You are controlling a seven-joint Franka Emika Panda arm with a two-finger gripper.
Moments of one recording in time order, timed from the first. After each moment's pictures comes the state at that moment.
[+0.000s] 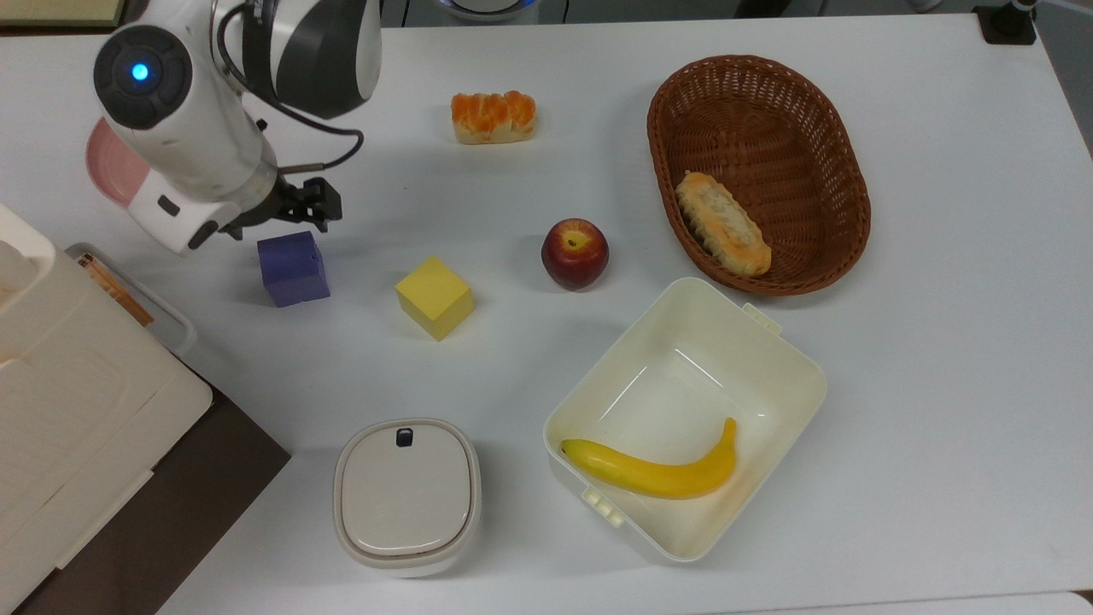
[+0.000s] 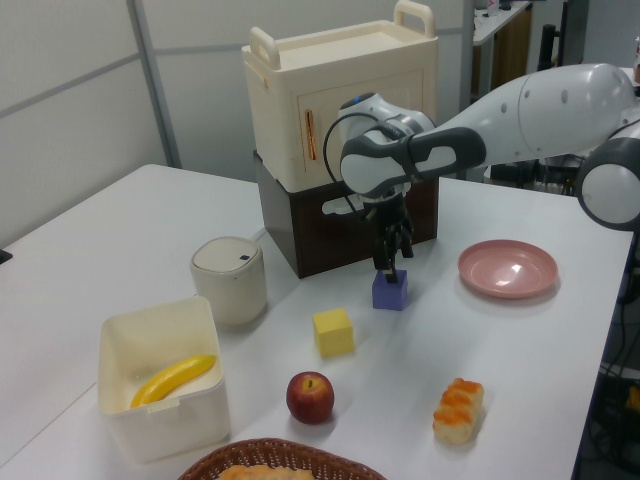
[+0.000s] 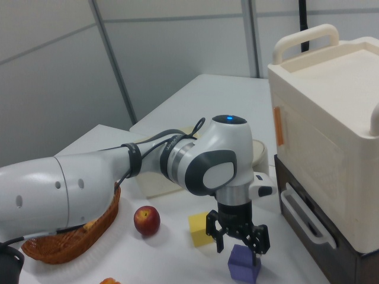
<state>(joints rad) -0.28 0.52 0.01 -1.45 -0.11 1.78 -0.36</state>
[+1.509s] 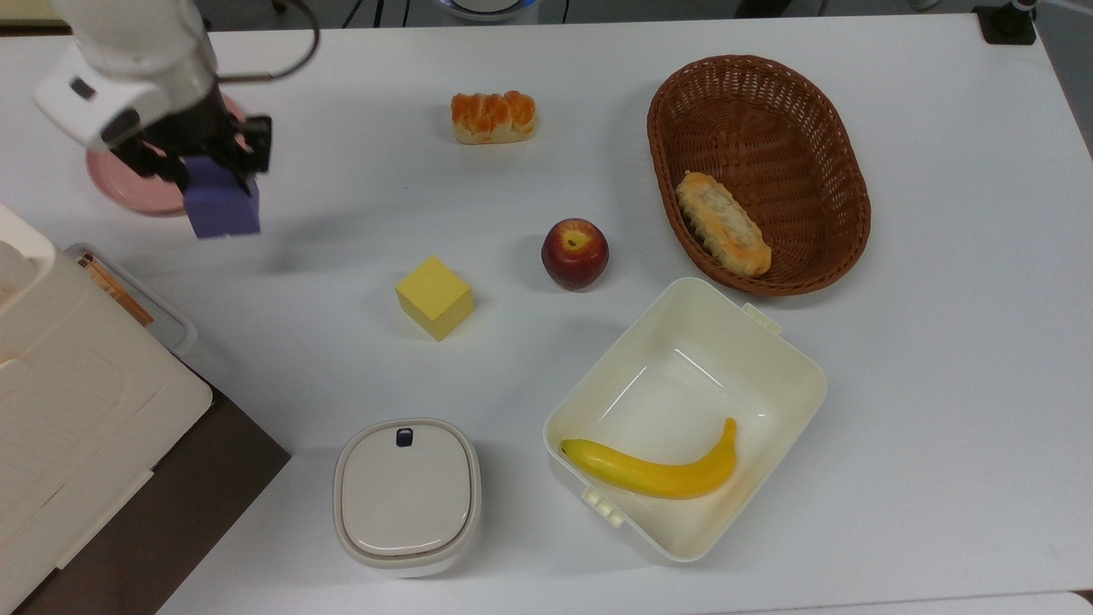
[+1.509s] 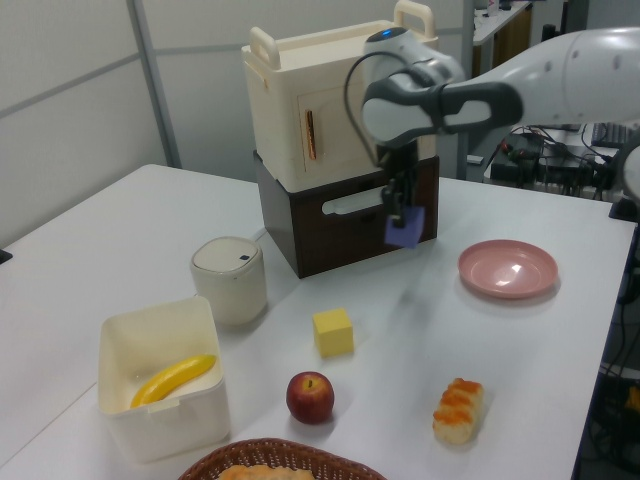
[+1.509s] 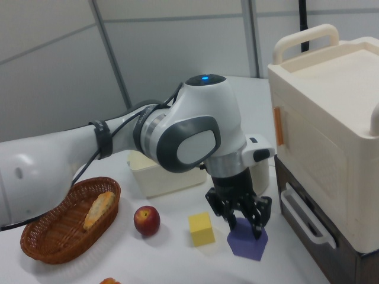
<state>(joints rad) -0.31 0.33 -0.01 -1.49 -0.11 1.83 -0.43</state>
